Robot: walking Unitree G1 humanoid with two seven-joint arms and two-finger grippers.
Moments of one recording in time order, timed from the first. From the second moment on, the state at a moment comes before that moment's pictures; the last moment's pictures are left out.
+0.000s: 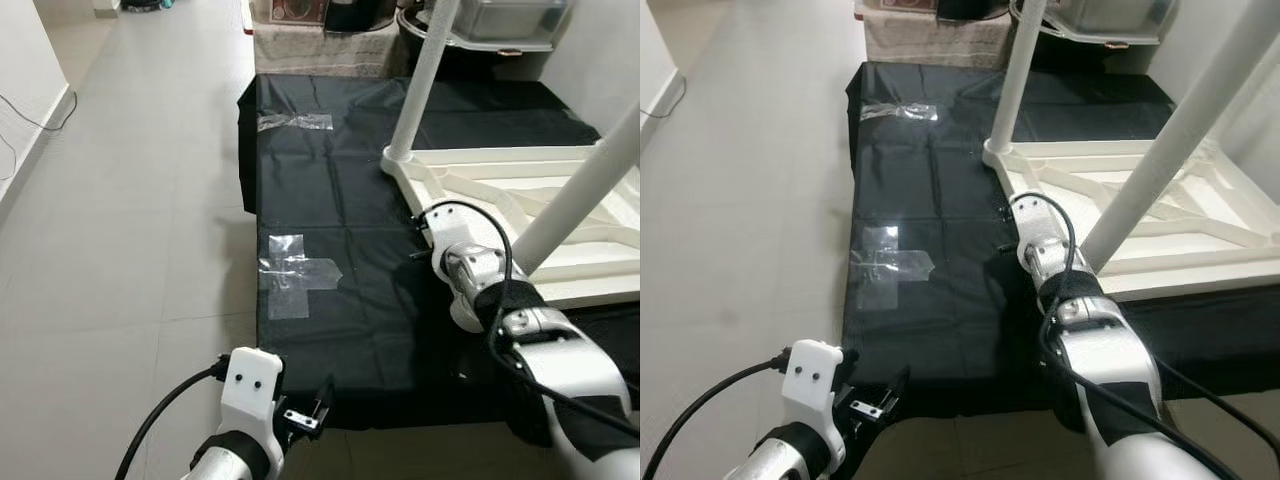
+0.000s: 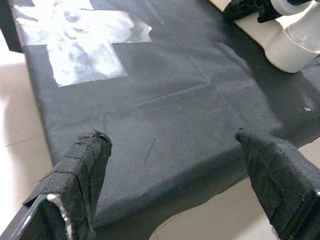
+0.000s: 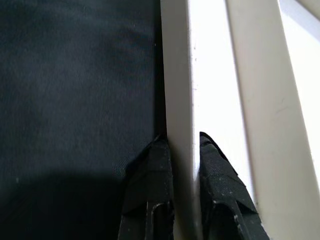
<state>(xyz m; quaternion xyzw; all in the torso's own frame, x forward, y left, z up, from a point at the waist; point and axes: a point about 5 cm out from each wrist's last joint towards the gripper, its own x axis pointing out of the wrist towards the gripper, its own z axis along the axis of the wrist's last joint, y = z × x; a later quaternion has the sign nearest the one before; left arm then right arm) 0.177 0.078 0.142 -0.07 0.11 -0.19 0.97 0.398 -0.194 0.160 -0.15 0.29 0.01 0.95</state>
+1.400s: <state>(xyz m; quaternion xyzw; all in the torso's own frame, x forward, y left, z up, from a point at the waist) 0.196 0.080 0.129 -0.06 0.09 -0.20 0.97 0.328 -0.216 0.147 -0.34 0.21 0.46 0.80</state>
